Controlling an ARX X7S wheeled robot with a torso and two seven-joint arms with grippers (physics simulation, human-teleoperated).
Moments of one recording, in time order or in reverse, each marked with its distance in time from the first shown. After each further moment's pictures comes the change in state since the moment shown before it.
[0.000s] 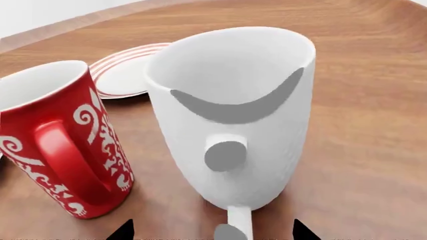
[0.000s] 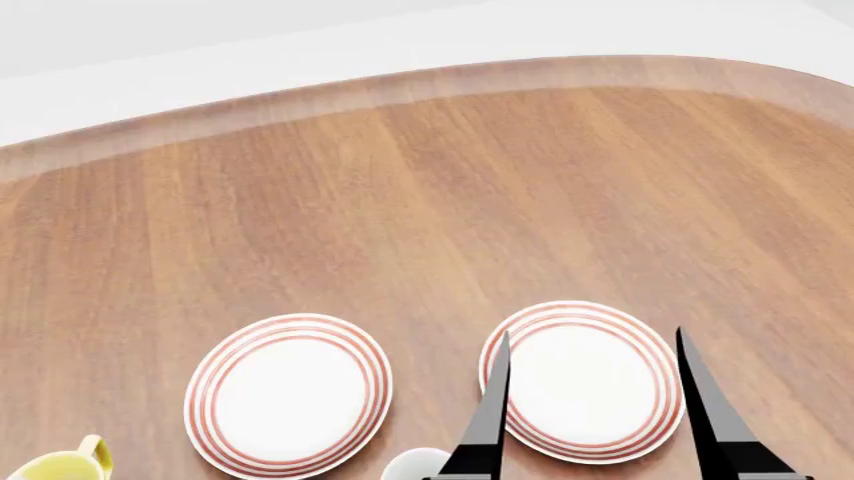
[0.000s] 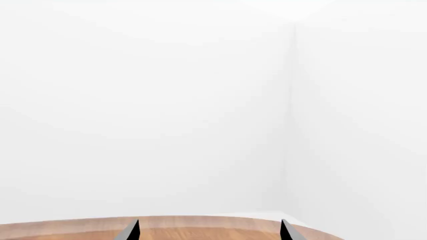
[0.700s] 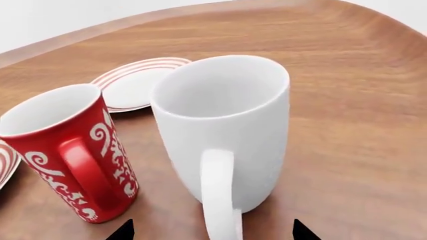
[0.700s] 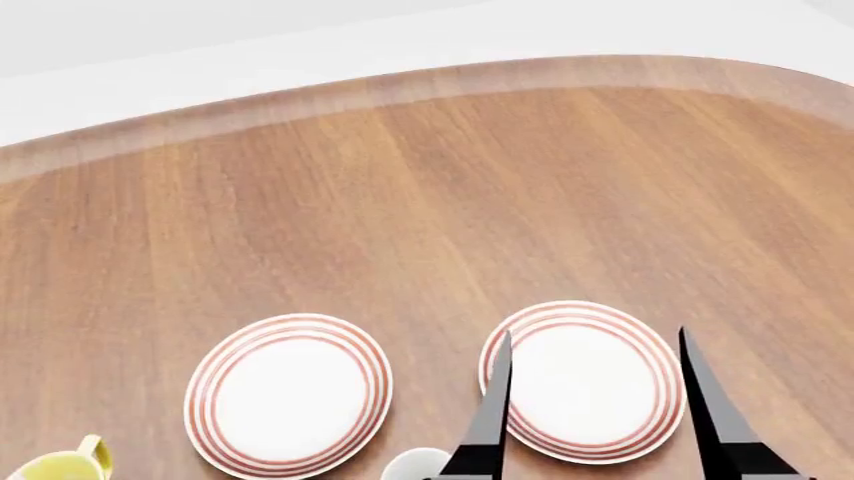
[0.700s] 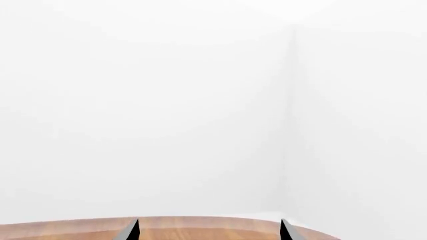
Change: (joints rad) left arm 0.096 -0.058 -0.043 0.229 0.038 -0.090 0.038; right arm -0.005 -0.008 0.008 -0.012 -0.009 0.011 -0.008
